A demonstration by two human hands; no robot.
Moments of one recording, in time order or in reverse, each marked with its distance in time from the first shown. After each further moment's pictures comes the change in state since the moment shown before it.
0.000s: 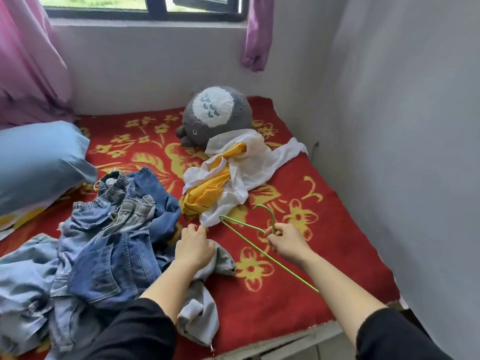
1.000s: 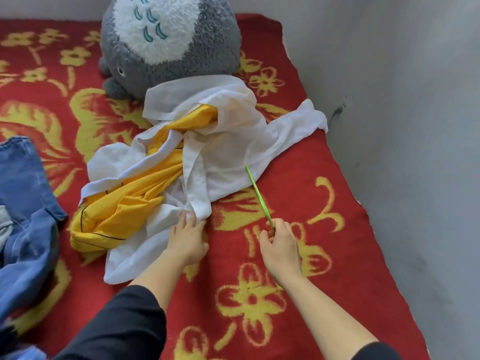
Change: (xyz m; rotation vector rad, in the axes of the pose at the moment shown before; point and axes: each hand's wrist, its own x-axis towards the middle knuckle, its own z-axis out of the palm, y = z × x) left_hand 0.374 0.088 0.223 0.095 -0.345 0.059; right_hand 0.390 0.156 0.008 -0.160 0.205 0.017
